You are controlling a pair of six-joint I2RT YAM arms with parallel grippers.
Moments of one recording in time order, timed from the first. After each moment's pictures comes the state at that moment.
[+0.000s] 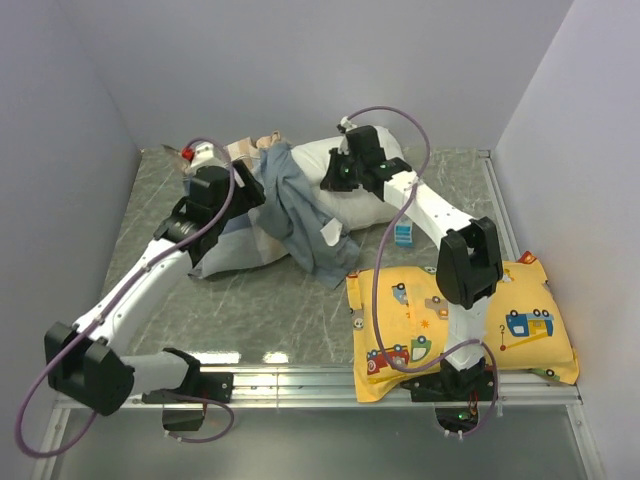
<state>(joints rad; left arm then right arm) -0.41 1.25 1.11 -0.27 -0.27 -0.64 0.49 1.95 1.72 -0.41 -0.19 0.42</state>
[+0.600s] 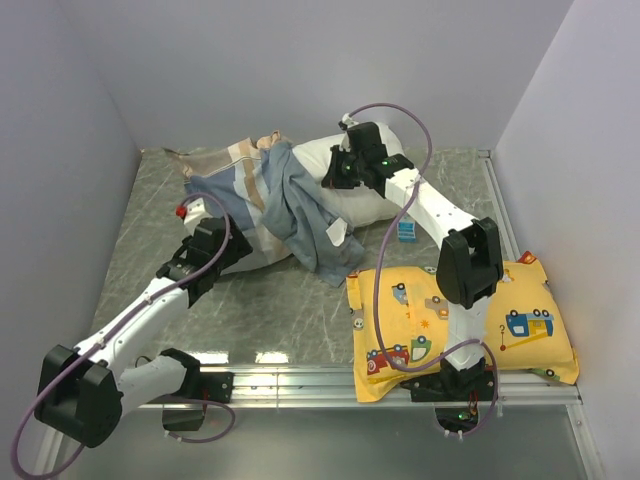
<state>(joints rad) -0.41 1.06 0.68 -0.29 -0.39 -0.78 0.47 1.95 1.75 -0.45 -0.19 0.42</state>
